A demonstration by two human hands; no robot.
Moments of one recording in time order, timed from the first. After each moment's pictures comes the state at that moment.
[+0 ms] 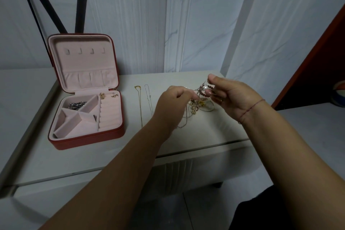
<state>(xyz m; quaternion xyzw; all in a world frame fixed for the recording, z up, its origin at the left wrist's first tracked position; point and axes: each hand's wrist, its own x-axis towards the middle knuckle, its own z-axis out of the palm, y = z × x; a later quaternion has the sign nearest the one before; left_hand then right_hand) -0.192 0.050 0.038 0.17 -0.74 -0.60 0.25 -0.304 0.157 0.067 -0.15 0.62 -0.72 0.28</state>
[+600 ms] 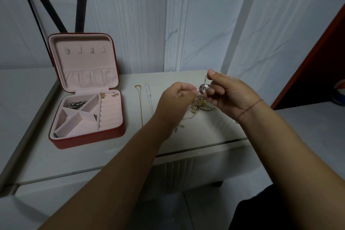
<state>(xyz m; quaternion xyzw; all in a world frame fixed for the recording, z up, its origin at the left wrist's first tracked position) -0.193 0.050 0.036 0.16 -0.71 -0.65 0.24 -0.295 0.154 0.069 -0.17 0.55 -0.76 0.31</state>
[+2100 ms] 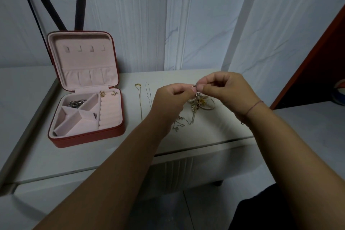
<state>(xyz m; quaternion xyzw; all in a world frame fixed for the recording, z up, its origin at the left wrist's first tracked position) -0.192 0.045 0.037 0.15 -0.67 -0.67 0.27 -0.287 0.165 0.074 -0.36 0.74 -0.55 0.11</state>
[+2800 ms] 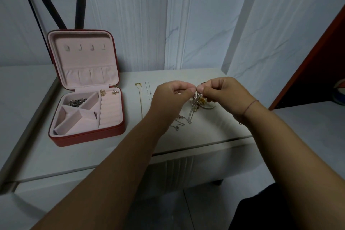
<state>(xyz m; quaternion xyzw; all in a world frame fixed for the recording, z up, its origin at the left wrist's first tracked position) -0.192 0.038 0.034 0.16 -0.73 -0.60 0.28 -0.292 0.162 0.064 -0.36 0.77 -0.50 0.15</state>
